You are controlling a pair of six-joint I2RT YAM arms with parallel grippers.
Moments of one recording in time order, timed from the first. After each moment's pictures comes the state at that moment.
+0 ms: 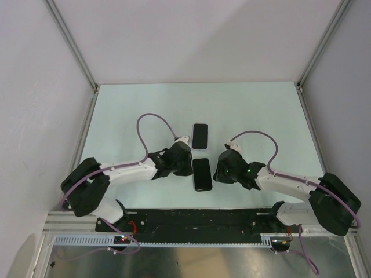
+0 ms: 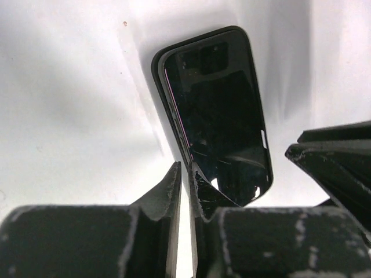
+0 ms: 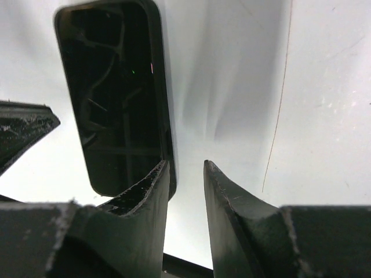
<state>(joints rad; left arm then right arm) -0.89 1.51 0.77 -0.17 -0.07 -0.75 0.86 1.28 0.57 -0.24 0.14 0.89</state>
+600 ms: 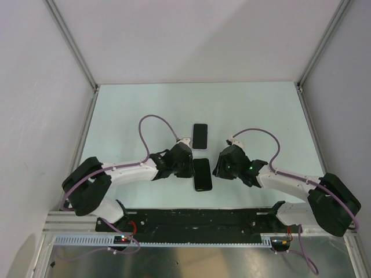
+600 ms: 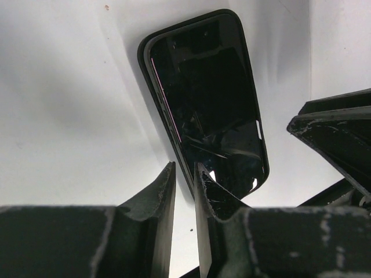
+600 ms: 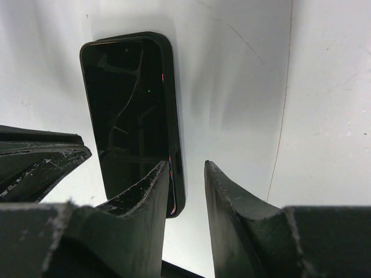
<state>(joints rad) -0.90 1.48 0.75 -0.17 -0.04 -0.76 0.79 1.25 0.57 -0.18 0.10 0.86</state>
